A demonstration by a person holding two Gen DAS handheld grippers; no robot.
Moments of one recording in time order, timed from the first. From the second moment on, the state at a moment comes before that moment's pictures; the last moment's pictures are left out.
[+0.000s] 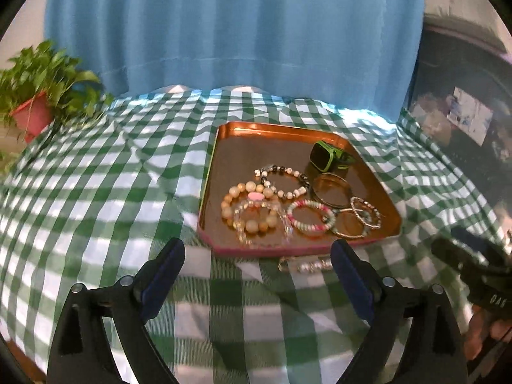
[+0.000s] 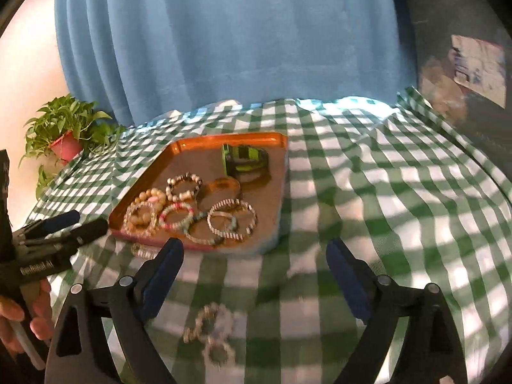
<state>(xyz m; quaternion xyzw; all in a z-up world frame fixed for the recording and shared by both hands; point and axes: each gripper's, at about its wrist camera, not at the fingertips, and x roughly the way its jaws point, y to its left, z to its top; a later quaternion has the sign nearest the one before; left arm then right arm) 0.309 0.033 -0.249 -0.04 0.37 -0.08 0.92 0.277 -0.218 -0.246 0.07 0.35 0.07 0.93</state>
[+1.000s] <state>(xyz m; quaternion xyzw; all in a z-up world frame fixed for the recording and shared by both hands) 0.228 0.028 -0.224 -0.05 0.37 -0.12 0.92 0.184 -0.211 -0.219 0.08 0.33 0.12 0.93</state>
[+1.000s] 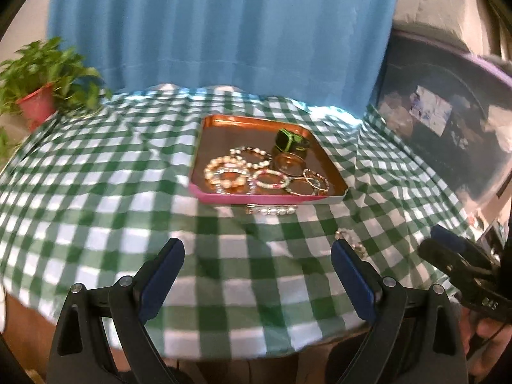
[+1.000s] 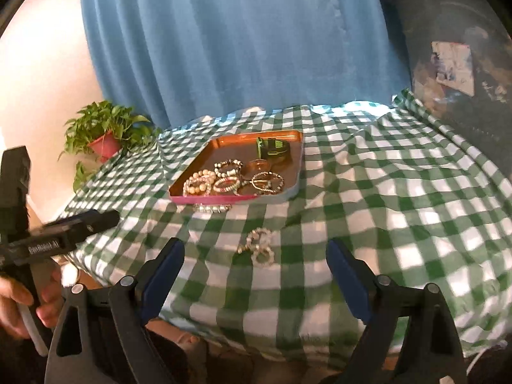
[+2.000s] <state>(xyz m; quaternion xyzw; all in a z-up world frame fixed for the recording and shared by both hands) 0.343 -0.009 -0.298 0.02 0.43 -0.18 0.89 0.241 -0.202 -0.286 0.07 0.40 0.15 0.90</state>
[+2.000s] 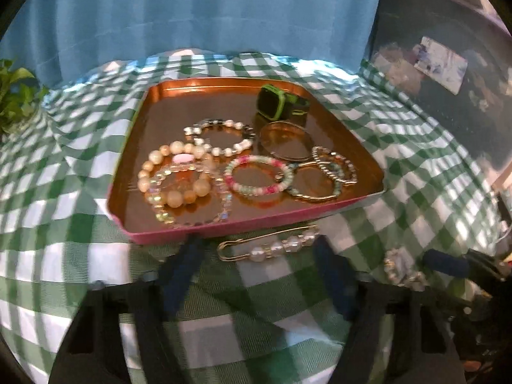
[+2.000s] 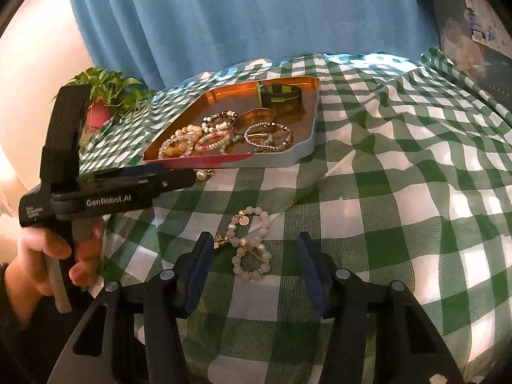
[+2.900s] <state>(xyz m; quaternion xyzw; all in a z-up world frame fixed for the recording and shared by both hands) 0.325 -0.049 -0.298 0.10 0.42 -0.25 0.87 0.241 -0.192 -0.287 0.03 0.41 0.14 0.90</state>
